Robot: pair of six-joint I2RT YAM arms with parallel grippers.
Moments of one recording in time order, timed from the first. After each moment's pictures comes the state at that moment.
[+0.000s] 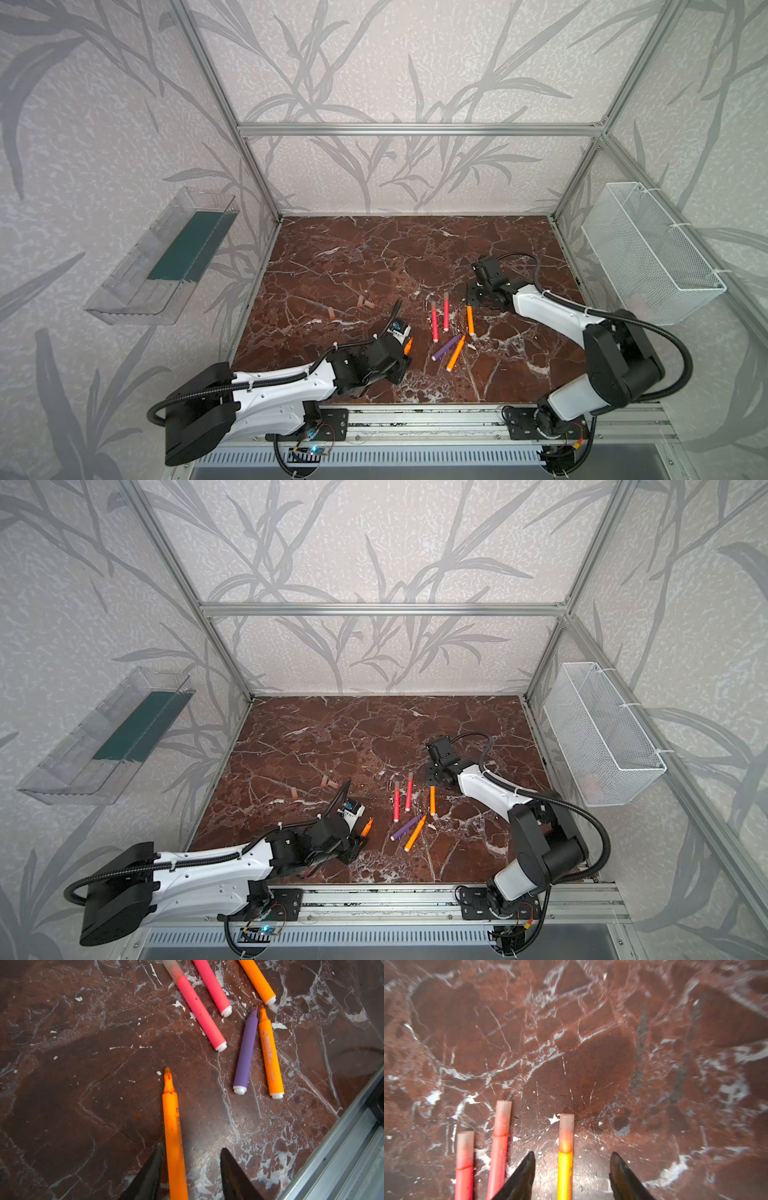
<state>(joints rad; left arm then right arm) -1.11 1.15 0.48 -0.21 -0.19 -0.56 0.45 1.46 0.89 -0.40 0.19 0.47</state>
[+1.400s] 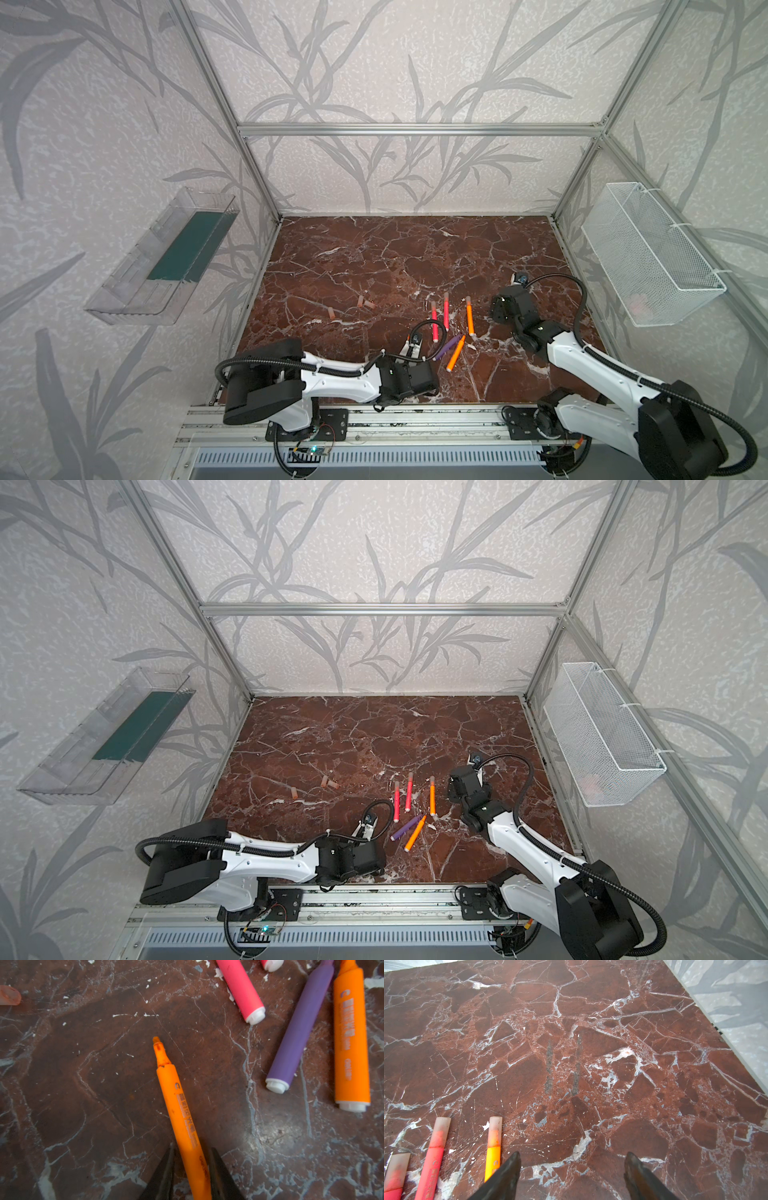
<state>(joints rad) -1.34 1.52 0.66 -0.39 -0.53 -0.86 0.44 1.10 0.51 -0.19 0.47 0.48</state>
